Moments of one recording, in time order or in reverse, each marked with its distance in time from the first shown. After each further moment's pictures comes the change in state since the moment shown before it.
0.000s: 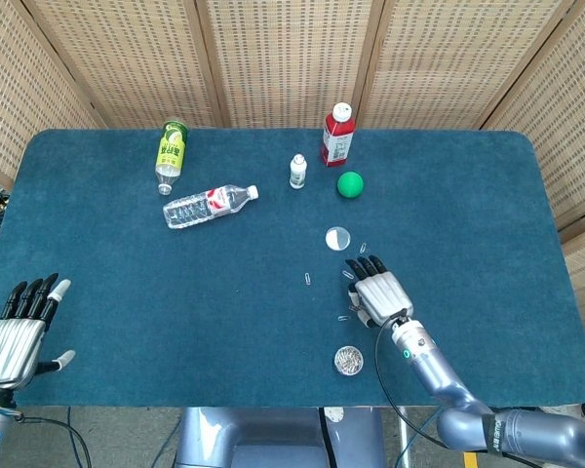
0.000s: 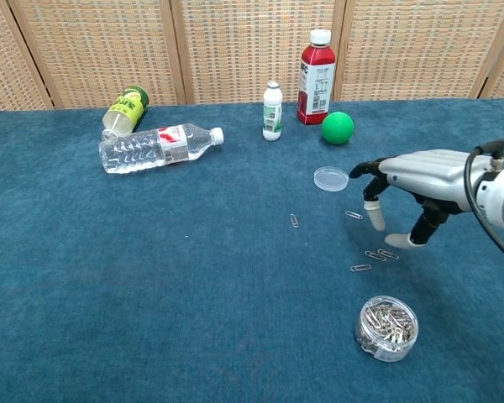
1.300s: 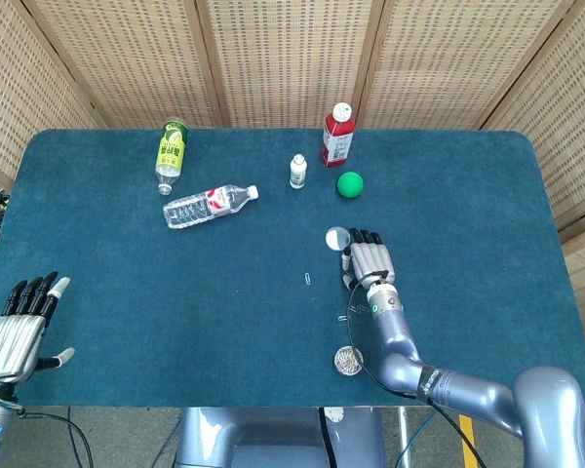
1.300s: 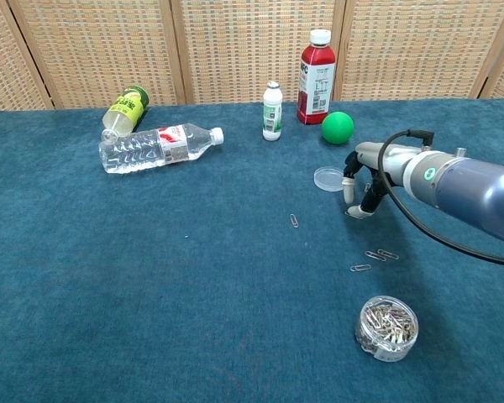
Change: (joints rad) left arm -0.019 -0.005 -0.012 0.015 -0.051 -0.038 -0.011; right arm 0.171 -0.269 0.193 0.363 0.449 -0.046 -0.040
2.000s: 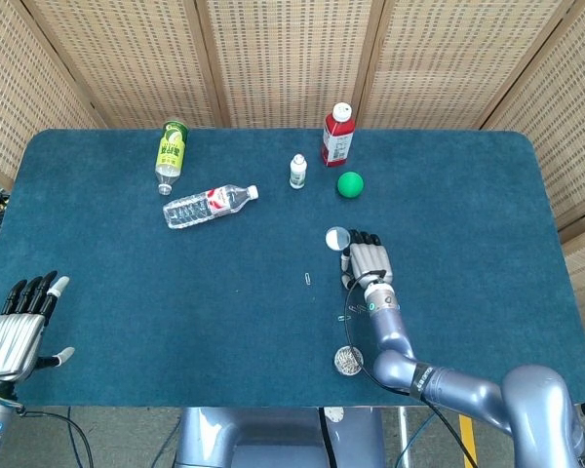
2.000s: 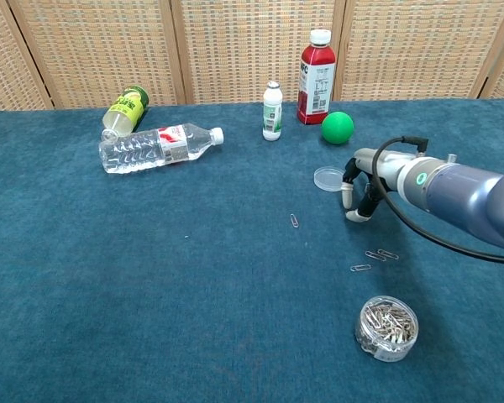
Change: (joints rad) left arm -0.006 0.000 -0.002 0.006 -0.012 -0.009 -0.009; right arm 0.022 -0.040 -0.003 0.069 0.044 -0.015 -0.005
